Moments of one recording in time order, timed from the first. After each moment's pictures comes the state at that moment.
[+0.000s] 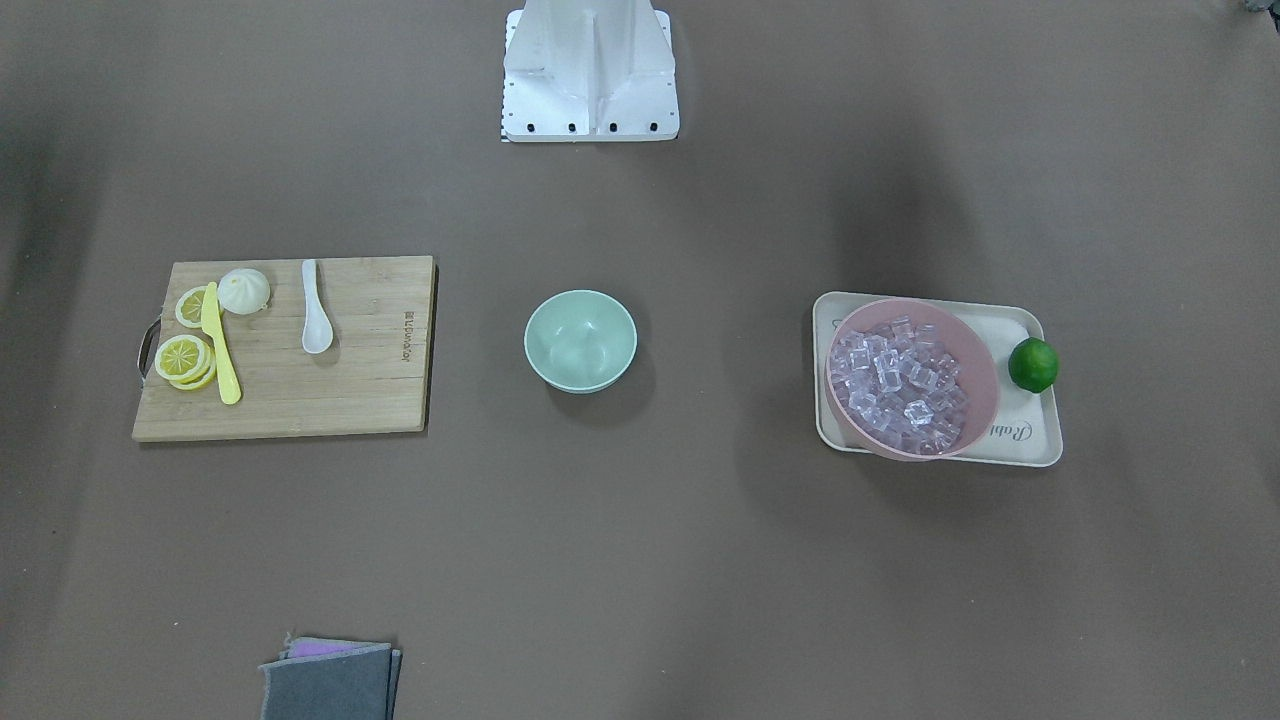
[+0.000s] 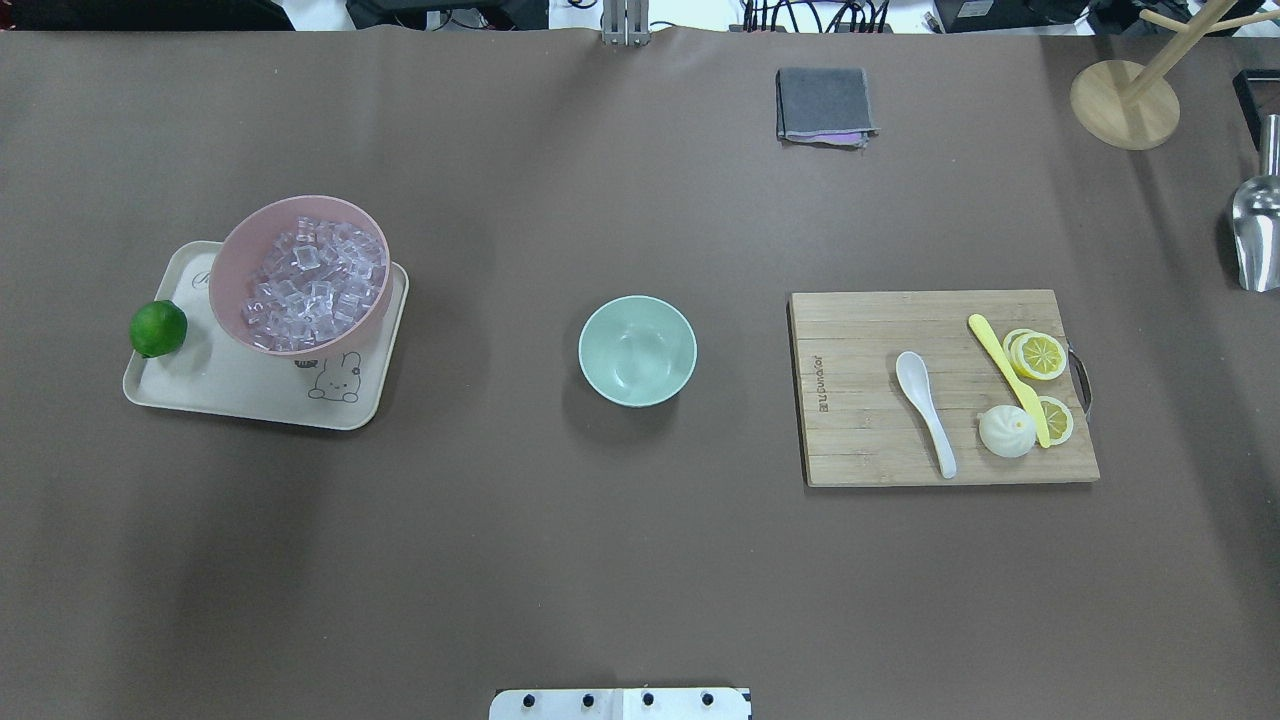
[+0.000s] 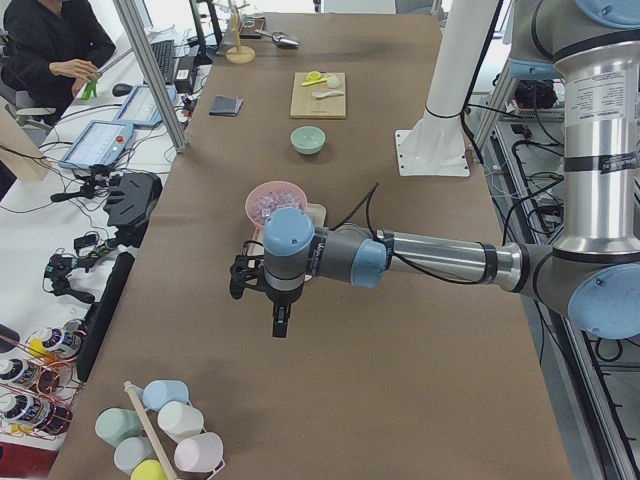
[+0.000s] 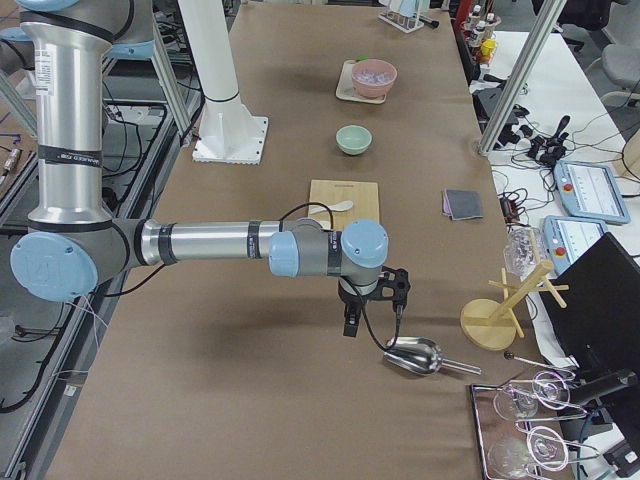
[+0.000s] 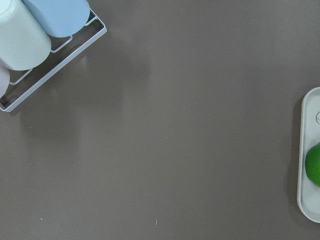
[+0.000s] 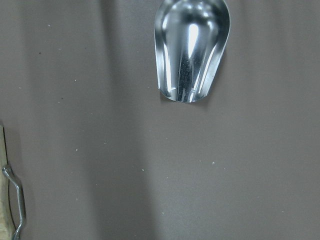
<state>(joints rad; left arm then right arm) -1.56 -1.46 -1.78 -1.68 -2.35 -0.15 1.54 -1.64 1.70 -1.59 2.38 0.17</state>
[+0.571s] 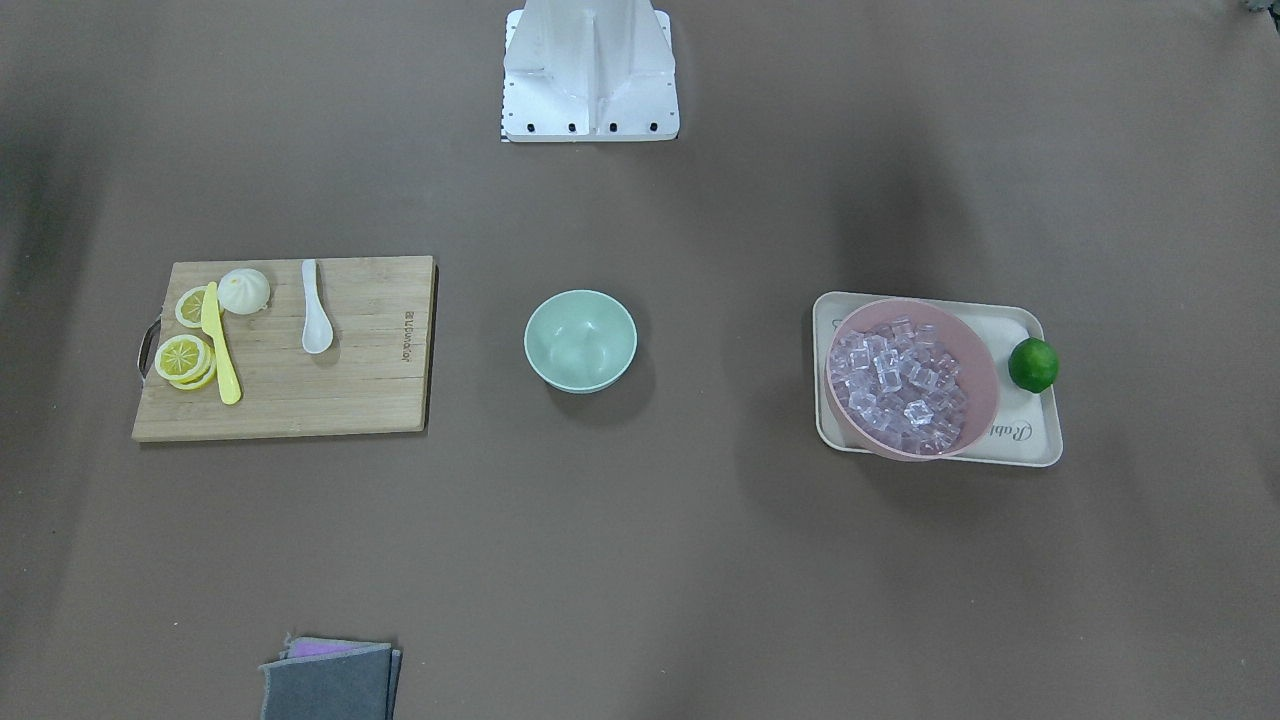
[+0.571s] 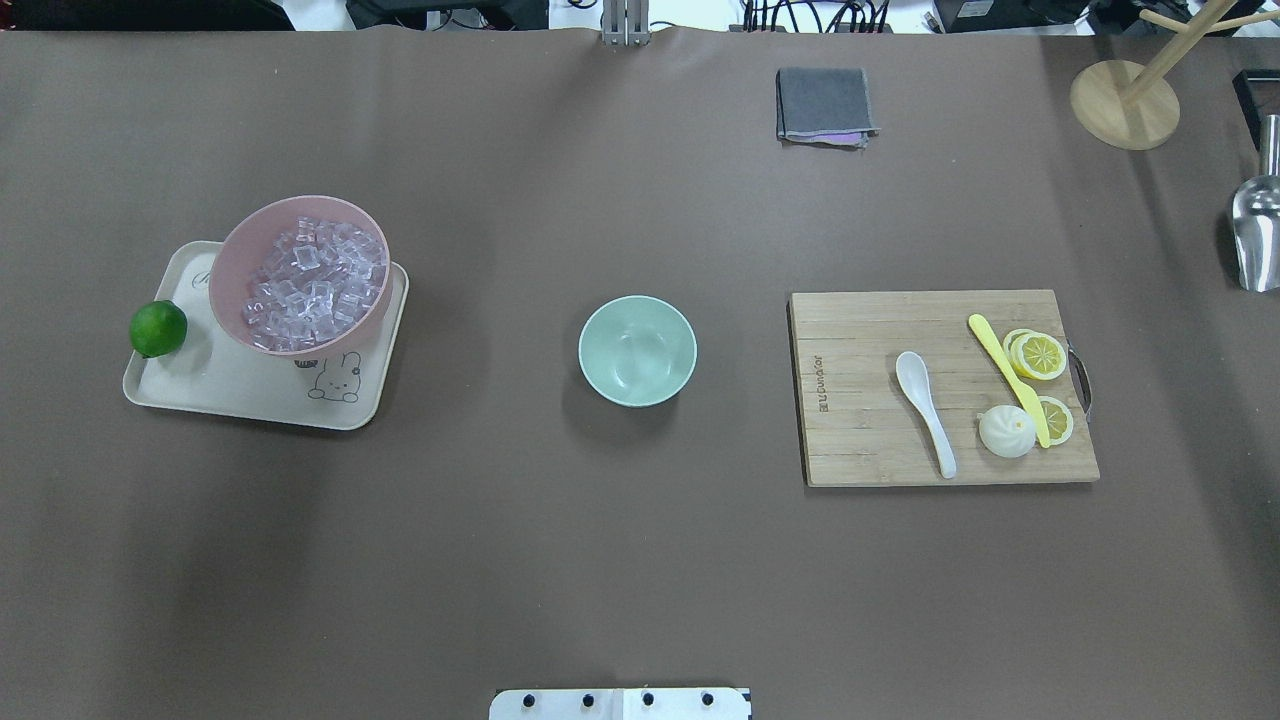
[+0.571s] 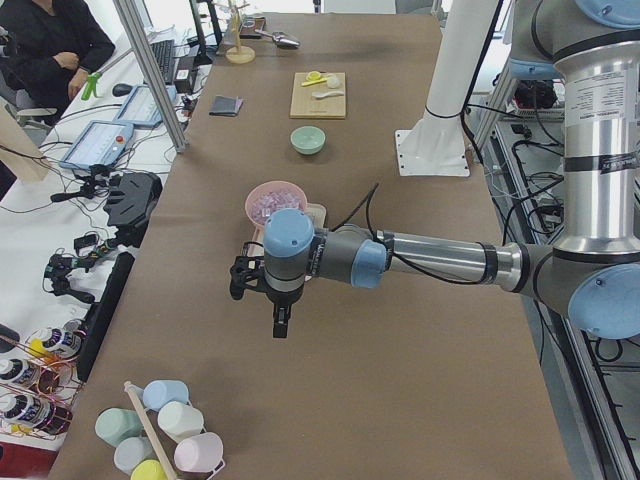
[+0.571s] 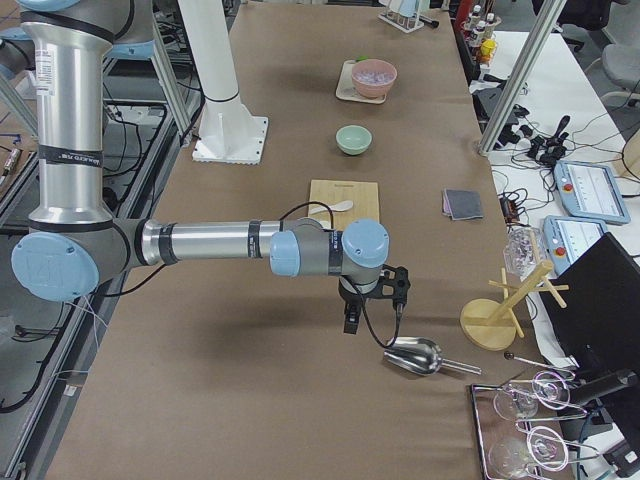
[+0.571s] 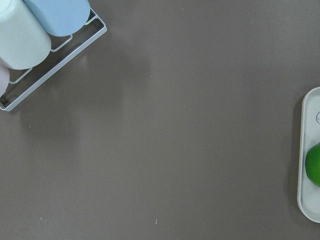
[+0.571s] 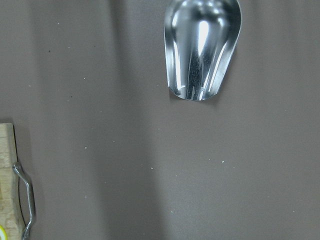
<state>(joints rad) -1.56 -1.46 -1.78 -1.68 -2.35 -0.15 1.53 -1.64 1.70 -1.59 2.40 0.17</state>
